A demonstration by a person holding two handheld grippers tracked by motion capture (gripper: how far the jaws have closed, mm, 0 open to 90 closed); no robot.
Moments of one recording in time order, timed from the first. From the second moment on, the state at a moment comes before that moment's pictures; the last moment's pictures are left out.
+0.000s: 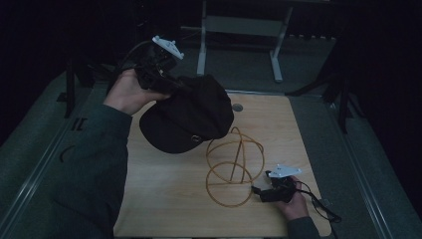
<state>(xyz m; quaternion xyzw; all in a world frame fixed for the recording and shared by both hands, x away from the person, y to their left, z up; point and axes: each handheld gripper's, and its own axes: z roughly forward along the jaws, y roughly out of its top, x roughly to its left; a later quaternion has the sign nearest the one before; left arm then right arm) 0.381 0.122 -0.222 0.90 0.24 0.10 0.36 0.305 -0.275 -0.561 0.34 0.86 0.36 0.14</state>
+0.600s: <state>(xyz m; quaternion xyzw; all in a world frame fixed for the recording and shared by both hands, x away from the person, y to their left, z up) 0.382 0.119 -0.214 0.89 0.24 0.10 0.37 0.305 -0.275 -0.561 0.34 0.86 0.36 0.14</state>
